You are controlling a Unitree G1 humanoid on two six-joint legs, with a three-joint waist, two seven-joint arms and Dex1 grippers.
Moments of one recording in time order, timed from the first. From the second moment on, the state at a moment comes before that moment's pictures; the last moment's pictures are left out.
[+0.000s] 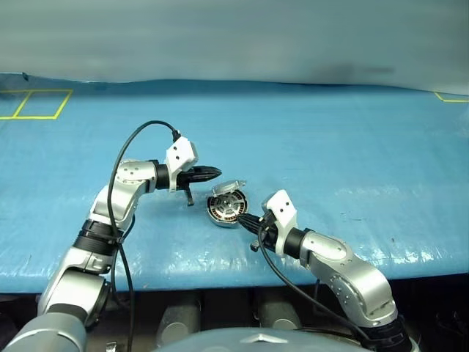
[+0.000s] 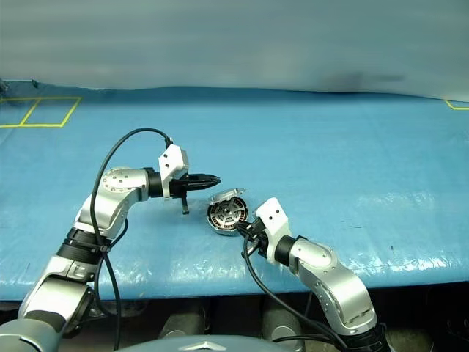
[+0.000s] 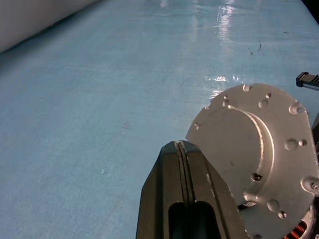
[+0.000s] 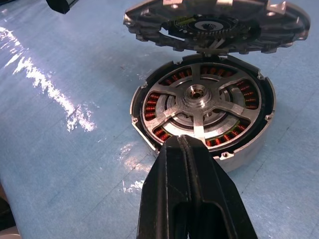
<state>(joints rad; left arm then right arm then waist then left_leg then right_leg) -0.57 0.49 -0.20 0.17 -0.24 0.28 -1.05 0.03 -0.33 0.23 -0.56 0.34 0.79 0.48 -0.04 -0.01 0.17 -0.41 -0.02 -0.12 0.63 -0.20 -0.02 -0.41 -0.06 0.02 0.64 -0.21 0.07</state>
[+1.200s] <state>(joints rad) -0.50 0.50 -0.33 0.14 -0.17 0.28 -1.22 0.07 -0.34 0.14 -0.57 0.35 0.79 0.43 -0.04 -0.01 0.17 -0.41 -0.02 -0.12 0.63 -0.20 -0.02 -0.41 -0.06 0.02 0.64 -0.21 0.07</state>
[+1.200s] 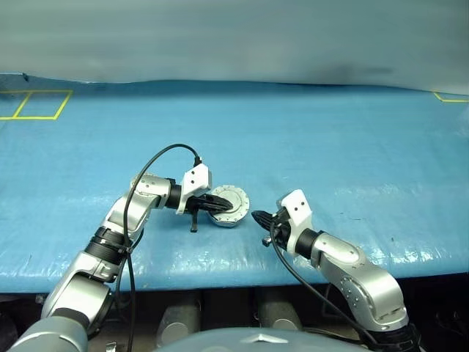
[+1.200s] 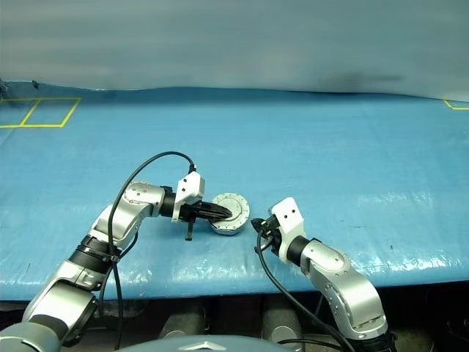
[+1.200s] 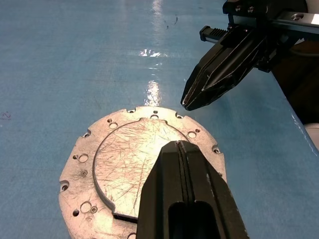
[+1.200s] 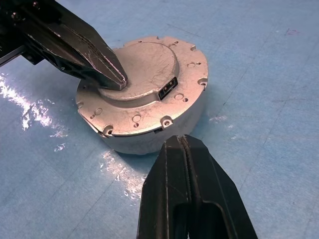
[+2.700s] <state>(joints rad) 0.26 0.30 -0.09 -0.28 -0.24 0.02 -0.64 -0.31 -0.29 0.33 -0.24 0.29 0.63 0.57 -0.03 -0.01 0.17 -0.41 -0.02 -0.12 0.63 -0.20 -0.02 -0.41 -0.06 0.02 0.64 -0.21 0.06</state>
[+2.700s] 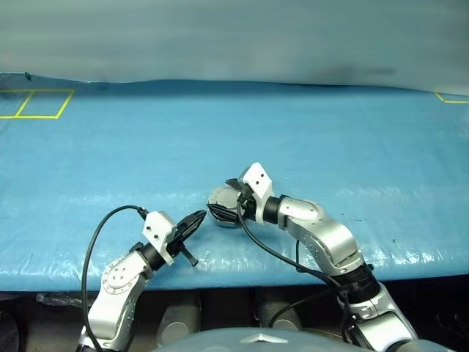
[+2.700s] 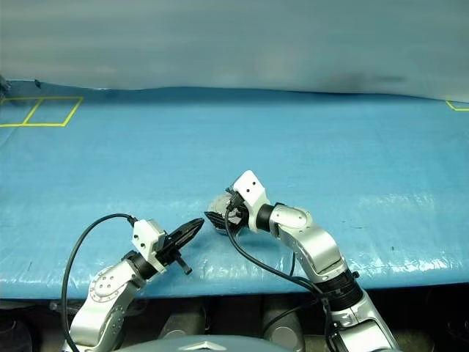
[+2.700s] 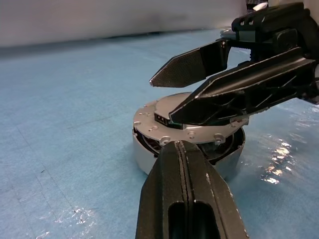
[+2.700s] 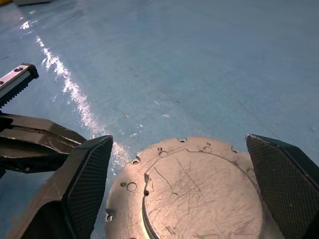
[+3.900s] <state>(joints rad) 0.23 0.30 -0.10 -0.17 -0.24 -0.06 -0.64 -0.25 -0.24 0.37 -0.23 0.15 0.57 0.54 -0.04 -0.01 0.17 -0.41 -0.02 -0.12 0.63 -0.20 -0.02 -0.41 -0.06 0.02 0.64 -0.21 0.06</state>
